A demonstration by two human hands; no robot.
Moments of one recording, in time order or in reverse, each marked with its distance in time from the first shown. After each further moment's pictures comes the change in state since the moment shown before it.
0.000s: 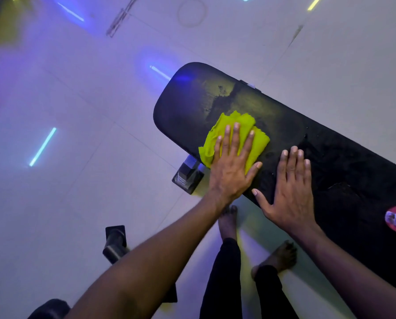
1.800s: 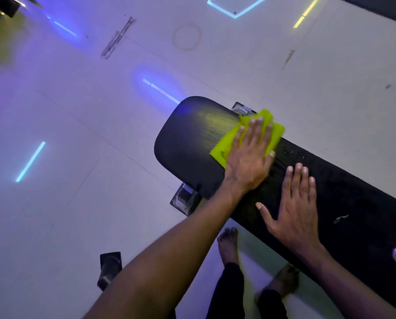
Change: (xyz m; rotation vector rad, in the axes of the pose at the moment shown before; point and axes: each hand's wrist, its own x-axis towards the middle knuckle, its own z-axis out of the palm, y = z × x) left_hand 0.112 0.002 -0.027 -0.036 -0.077 0.145; right_hand 0.048 -0.007 -0.009 -0.029 -0.043 0.102
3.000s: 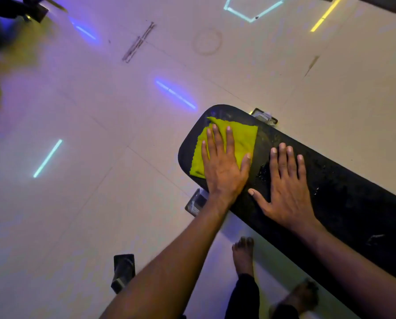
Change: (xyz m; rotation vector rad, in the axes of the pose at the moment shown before) left_hand -0.034 -0.093 -0.002 -0.018 0.151 -0.437; right_hand 0.083 -0.067 -0.004 -0.018 -0.008 -0.200
